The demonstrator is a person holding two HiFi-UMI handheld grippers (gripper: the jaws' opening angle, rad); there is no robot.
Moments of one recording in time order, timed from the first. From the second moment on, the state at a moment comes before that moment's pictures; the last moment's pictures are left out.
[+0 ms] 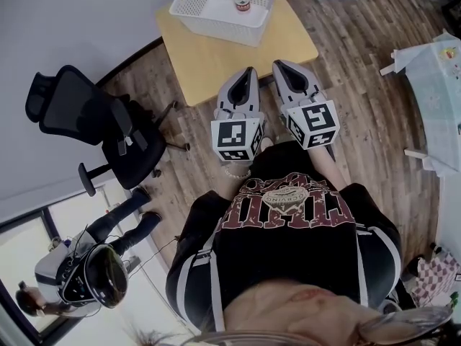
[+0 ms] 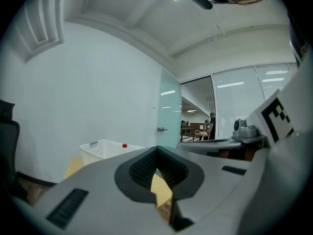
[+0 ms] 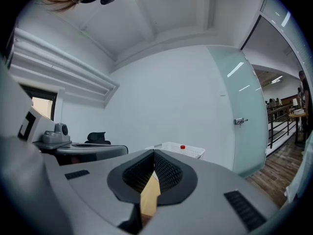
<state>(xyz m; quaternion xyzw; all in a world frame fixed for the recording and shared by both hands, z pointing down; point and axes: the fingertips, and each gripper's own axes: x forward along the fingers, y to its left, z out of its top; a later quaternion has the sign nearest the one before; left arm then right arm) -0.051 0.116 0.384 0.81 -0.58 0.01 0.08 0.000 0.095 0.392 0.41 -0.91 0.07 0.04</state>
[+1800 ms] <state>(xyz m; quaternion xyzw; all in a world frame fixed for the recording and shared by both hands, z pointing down) -0.039 0.013 0.379 0.75 -0.65 0.02 0.10 0.002 -0.016 0.383 0.31 -0.95 0.08 0.05</state>
